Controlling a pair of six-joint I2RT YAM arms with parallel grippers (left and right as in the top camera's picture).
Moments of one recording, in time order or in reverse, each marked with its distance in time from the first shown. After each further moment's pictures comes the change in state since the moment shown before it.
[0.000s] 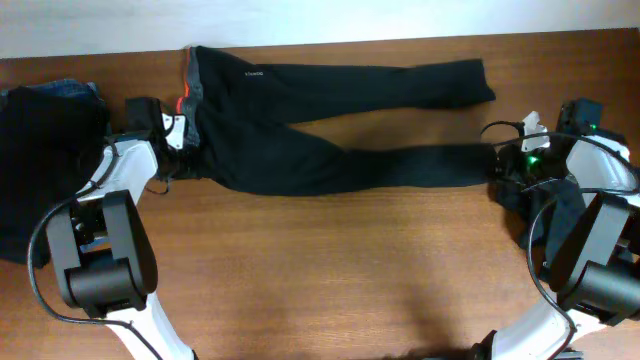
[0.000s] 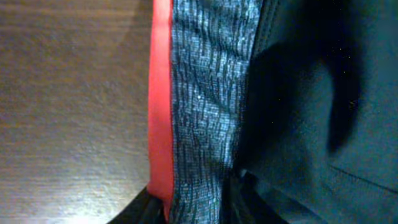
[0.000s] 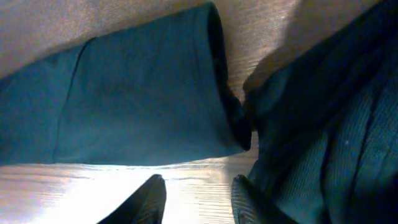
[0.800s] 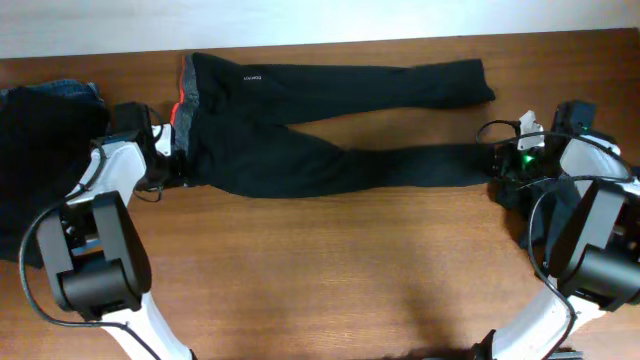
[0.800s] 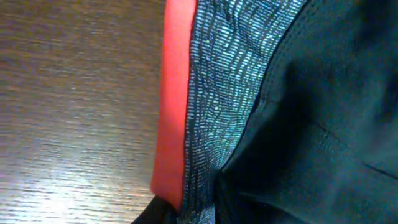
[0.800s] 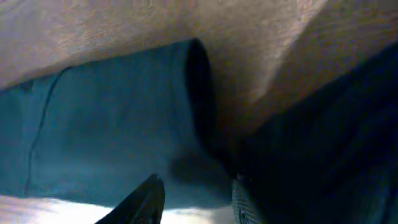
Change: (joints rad) left arm 0.051 0.000 0.003 -0.085 -0.003 -0.079; right arm 0.000 0.078 -0.001 0.119 -0.012 -0.003
